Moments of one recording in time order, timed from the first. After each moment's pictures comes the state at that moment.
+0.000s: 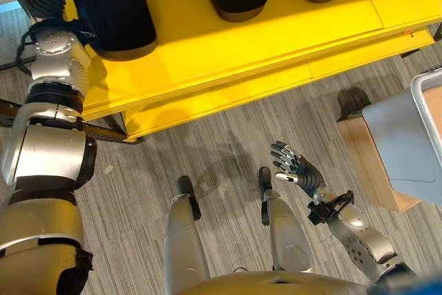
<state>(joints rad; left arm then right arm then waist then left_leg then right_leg) -1.25 0.84 -0.34 1.17 -0.70 -0.13 0.35 0.10 -0.49 0.43 -0.02 0.64 -0.10 0.15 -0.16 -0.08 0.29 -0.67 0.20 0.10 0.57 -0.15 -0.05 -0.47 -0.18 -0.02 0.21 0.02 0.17</state>
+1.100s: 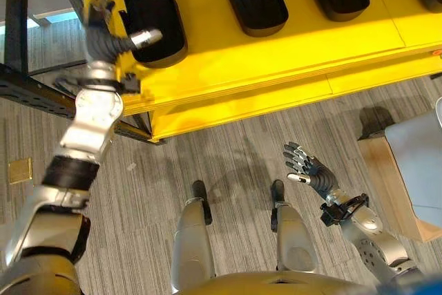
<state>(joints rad) -0.47 0.77 -0.14 0.13 -0.14 -0.23 0.37 0.13 -0.53 0.33 -0.01 0.60 -0.11 0.17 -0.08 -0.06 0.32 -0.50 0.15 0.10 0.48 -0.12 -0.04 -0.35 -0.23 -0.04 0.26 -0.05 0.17</state>
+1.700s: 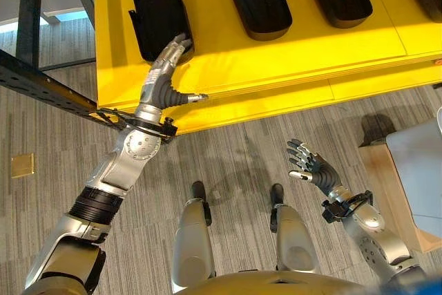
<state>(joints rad) -0.37 0.68 -0.24 0.04 0.31 -0.18 0.28 0.13 -0.53 0.32 -0.01 0.57 -0.10 0.15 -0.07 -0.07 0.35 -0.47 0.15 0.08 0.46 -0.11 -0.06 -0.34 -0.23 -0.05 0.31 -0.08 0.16</state>
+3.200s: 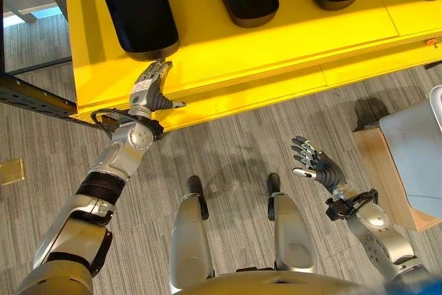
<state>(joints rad) -0.53 0.67 -0.29 0.46 0.40 -0.07 0.31 0.14 -0.55 0.29 -0.03 0.57 -0.10 0.16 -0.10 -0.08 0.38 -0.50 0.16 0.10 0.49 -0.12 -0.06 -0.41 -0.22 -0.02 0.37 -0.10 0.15</state>
